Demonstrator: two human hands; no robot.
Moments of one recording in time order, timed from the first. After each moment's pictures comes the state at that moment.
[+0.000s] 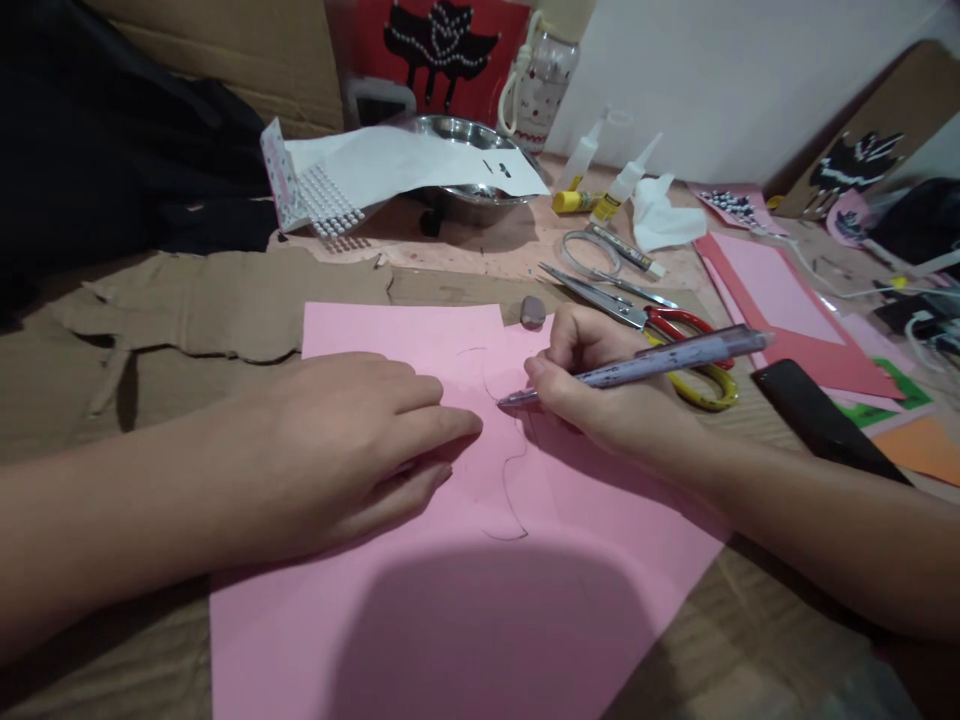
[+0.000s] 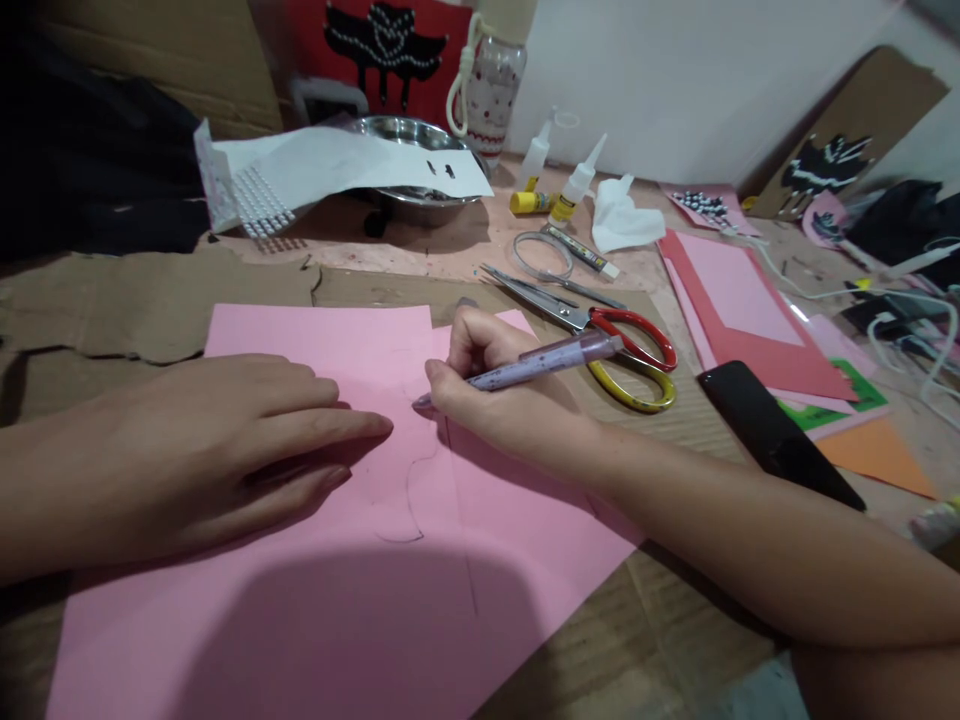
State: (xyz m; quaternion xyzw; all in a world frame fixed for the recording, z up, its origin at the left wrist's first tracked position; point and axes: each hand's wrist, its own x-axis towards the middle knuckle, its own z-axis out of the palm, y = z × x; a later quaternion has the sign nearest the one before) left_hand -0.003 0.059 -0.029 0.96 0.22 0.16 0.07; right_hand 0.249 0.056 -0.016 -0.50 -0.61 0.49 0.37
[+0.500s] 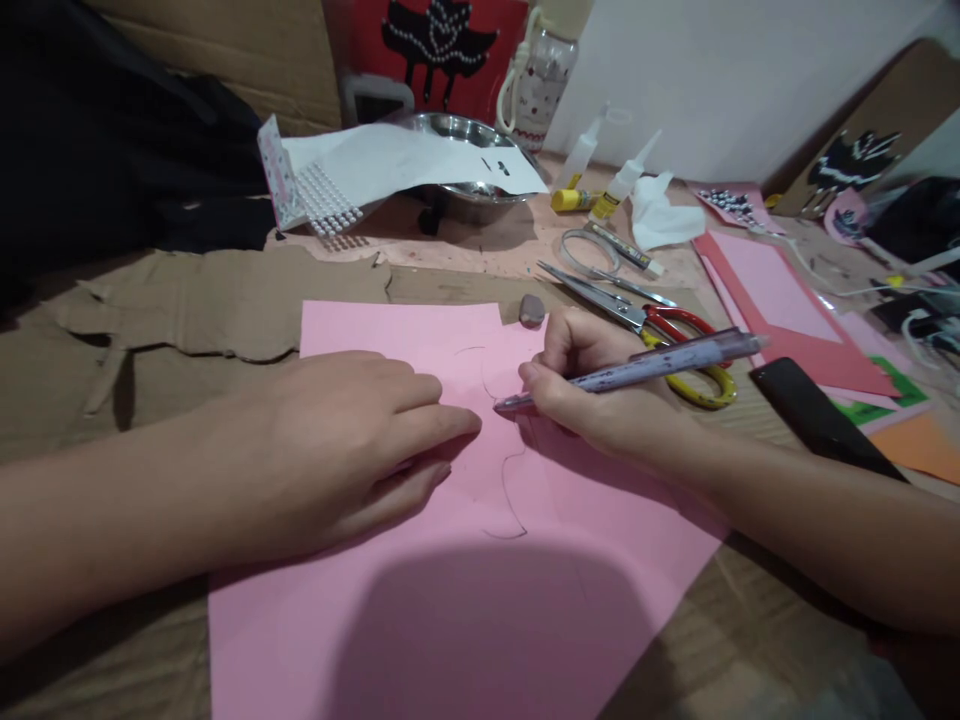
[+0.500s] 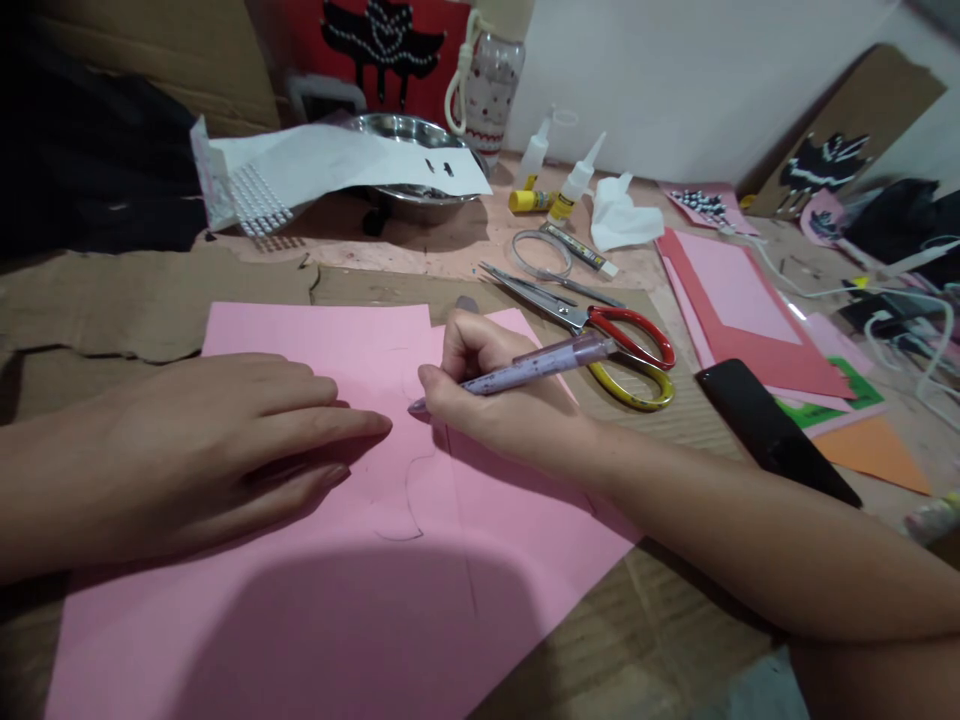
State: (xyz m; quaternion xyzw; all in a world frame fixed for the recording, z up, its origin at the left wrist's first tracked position) left_hand -0.003 0.060 -0.029 0.96 0.22 0.16 0.06; right_hand 0.249 0.053 -0.018 -0.51 -0.62 0.47 0.37
